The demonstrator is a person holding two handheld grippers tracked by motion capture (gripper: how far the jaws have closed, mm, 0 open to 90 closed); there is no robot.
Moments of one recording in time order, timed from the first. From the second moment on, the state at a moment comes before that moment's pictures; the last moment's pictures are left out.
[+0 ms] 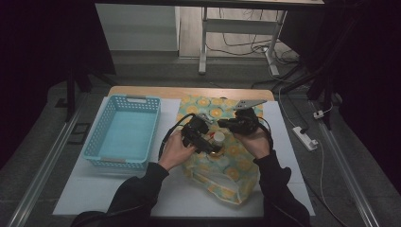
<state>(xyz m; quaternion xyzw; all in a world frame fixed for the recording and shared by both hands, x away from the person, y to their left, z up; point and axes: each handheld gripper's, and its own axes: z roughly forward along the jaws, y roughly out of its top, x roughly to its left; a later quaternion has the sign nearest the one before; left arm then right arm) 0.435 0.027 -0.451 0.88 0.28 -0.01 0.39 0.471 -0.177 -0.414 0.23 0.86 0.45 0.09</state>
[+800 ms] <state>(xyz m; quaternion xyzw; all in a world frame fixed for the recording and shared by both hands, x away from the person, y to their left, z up) 0.388 0.056 -0.463 0.88 0.26 0.01 0.39 0.469 -0.174 -0.415 0.23 0.86 0.45 0.09</state>
